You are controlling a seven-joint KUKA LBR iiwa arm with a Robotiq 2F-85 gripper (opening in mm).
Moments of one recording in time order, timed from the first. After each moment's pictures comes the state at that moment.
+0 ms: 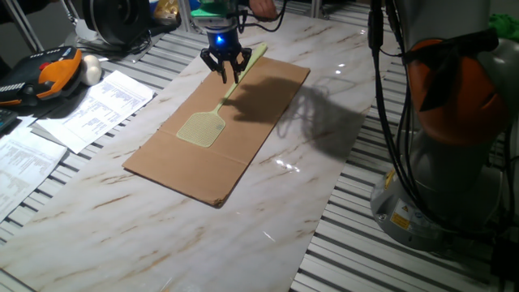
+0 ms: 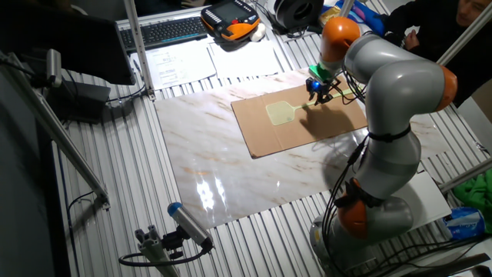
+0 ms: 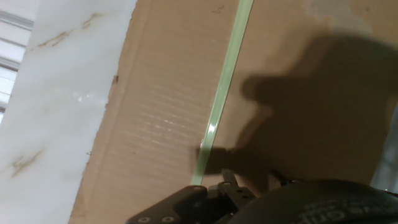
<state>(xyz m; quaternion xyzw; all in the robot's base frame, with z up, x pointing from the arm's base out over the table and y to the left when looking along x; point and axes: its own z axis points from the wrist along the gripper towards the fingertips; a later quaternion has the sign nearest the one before) 0.554 -0.128 0.109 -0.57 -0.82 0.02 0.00</state>
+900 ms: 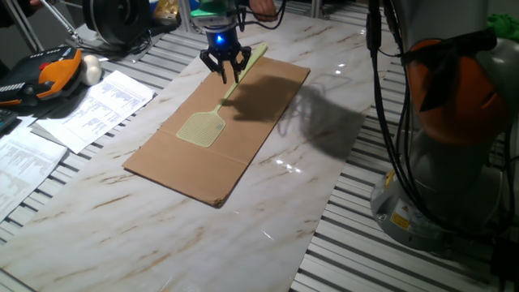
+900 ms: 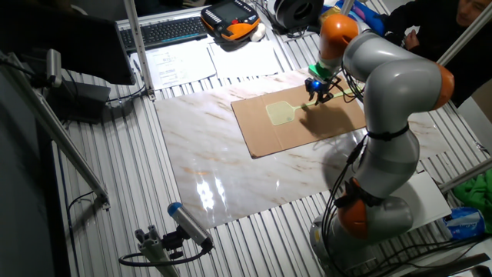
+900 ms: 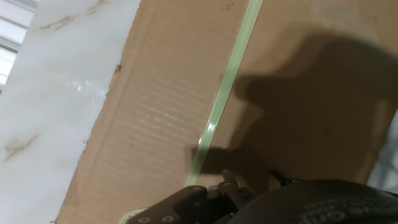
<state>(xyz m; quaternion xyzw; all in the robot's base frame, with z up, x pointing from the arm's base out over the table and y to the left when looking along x) 0.554 -0.128 0.109 -0.55 -0.84 0.02 0.02</state>
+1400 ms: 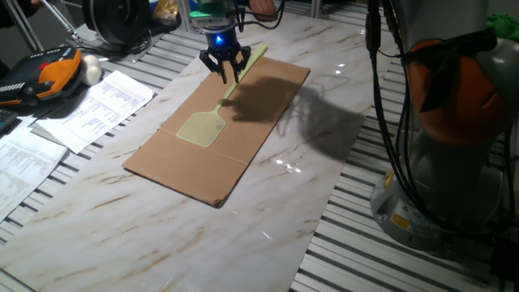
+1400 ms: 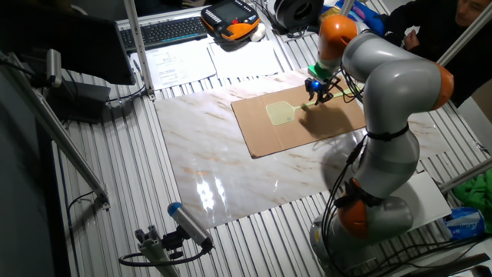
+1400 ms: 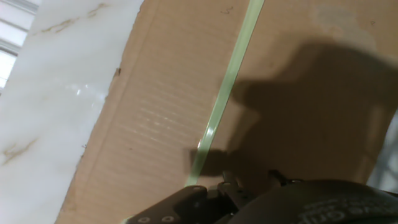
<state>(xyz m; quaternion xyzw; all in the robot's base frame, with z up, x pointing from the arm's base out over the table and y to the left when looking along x) 0.556 -0.134 0.109 -0.55 -0.84 0.03 0.02</state>
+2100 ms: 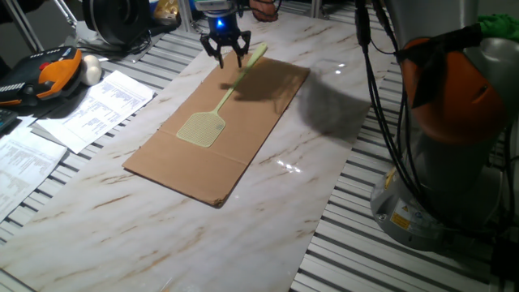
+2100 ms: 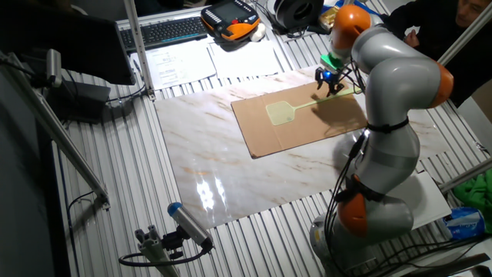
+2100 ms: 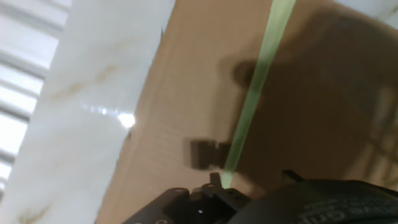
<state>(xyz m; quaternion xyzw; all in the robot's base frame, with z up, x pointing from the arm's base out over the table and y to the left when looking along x) 0.588 -0.203 0.103 -0.56 -0.83 0.02 0.01</state>
